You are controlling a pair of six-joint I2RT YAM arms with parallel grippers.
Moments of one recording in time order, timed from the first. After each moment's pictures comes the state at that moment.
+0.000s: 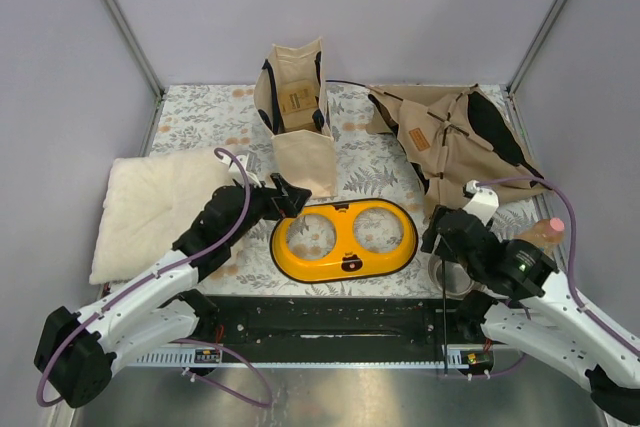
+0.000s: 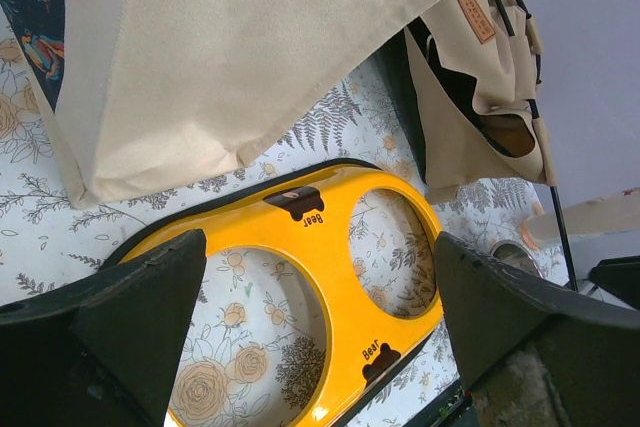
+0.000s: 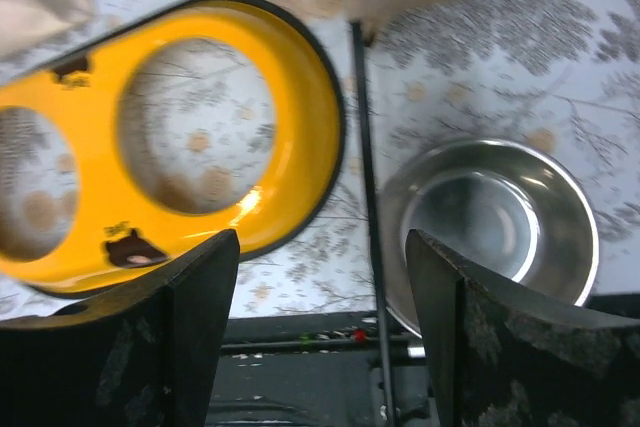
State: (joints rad) left arm -0.65 0.87 0.51 0.13 -0.05 -0.65; right arm 0.83 0.63 0.82 -1.02 0.53 0.87
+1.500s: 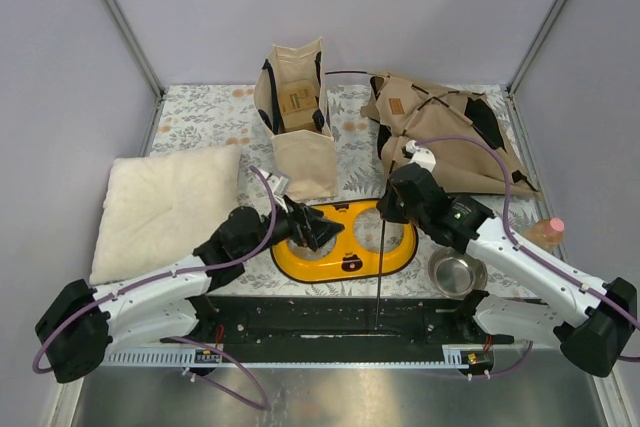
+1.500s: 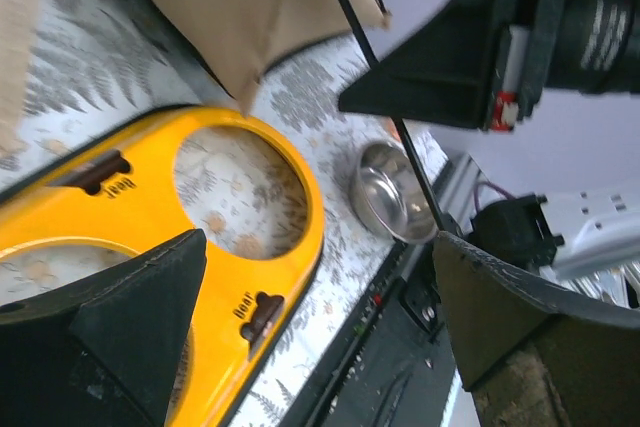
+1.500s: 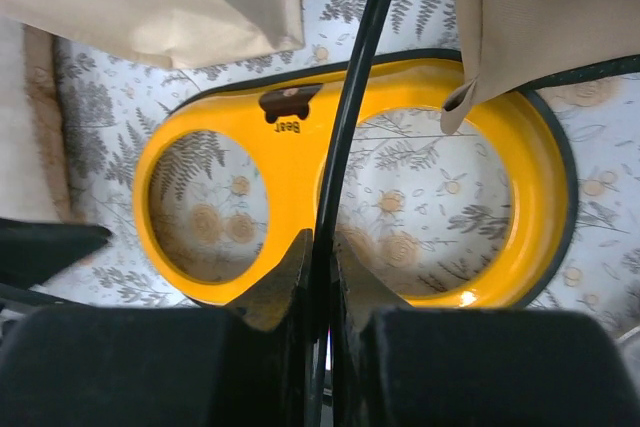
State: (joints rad) left arm -0.84 0.93 0.40 0.47 0.12 -0.65; right arm 0.80 1.07 0.94 -0.60 0.32 0.77
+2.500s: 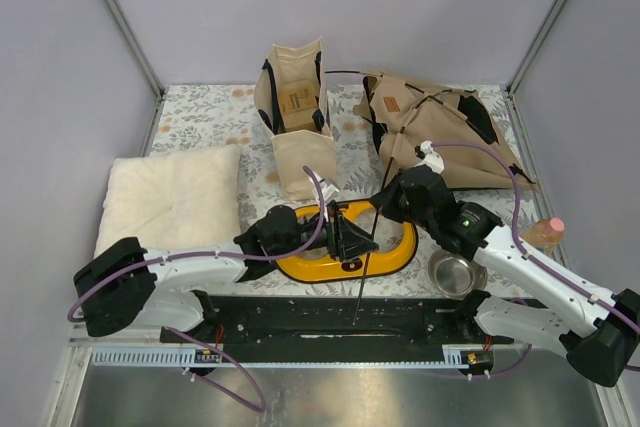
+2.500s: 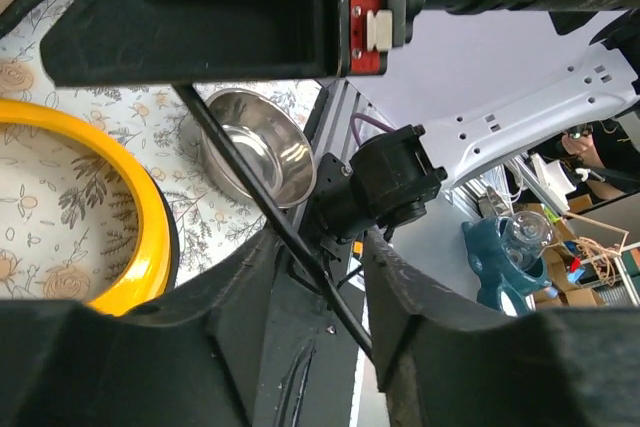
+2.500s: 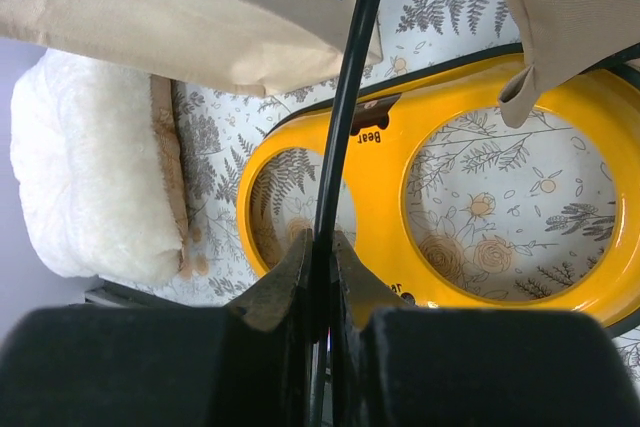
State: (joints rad) left arm -1.03 1.27 0.52 0.73 0.32 -0.72; right arm 0.78 1.01 0.89 -0.47 0.26 0.97
